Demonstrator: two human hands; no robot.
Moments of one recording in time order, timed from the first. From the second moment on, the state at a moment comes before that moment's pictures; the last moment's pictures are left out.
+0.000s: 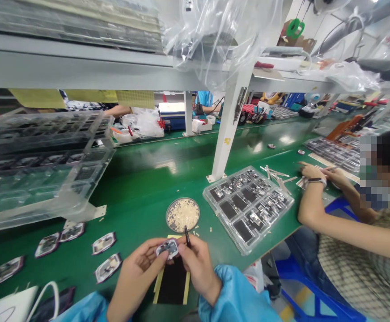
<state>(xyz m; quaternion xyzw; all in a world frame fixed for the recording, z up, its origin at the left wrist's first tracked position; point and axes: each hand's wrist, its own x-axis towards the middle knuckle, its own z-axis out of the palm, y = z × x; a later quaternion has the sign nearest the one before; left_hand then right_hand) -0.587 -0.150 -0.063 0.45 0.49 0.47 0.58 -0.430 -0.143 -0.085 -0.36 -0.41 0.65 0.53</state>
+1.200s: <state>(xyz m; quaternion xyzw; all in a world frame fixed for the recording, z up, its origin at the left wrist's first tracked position) -0.554 -0.162 -0.050 0.66 0.53 0.33 0.43 -0.385 -0.166 -0.067 -0.53 -0.49 0.51 0.46</state>
